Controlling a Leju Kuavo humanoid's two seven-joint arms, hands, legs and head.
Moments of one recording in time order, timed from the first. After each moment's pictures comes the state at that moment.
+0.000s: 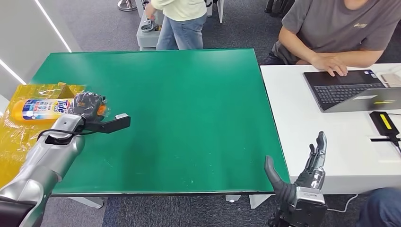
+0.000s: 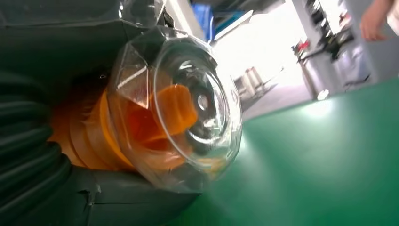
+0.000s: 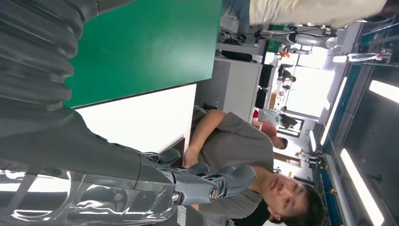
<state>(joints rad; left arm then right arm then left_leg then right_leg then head) -0.83 0.25 -0.52 -0.49 -1.33 0.20 0.01 0.22 0.10 0.30 -1.83 0.28 -0.67 -0.61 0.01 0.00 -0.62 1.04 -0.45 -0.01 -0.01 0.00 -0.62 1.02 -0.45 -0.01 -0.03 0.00</state>
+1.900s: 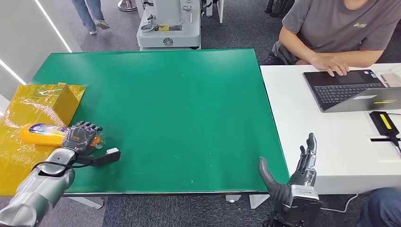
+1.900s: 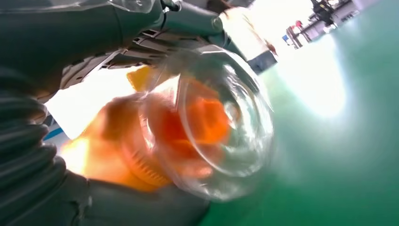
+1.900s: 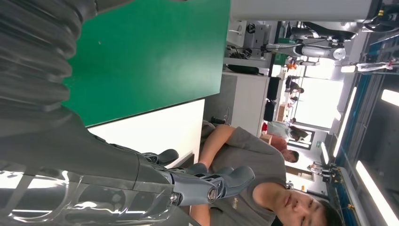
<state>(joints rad) -0.67 0.32 -0.50 -0.35 -1.42 0.47 -0.10 0.21 0.10 0.34 -1.80 0.23 -0.67 -0.60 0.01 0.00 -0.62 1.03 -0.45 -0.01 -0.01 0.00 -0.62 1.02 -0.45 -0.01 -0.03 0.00</state>
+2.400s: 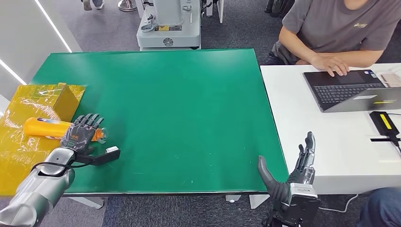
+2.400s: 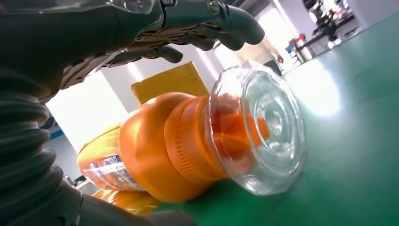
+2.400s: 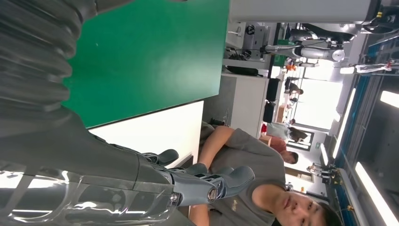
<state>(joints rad) -0.66 0.31 -0.46 -0.35 -1.44 0.54 -0.11 0.20 0.10 0.34 -1.79 0.23 -0.67 -0.60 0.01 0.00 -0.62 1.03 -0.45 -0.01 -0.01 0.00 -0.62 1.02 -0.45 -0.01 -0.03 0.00</state>
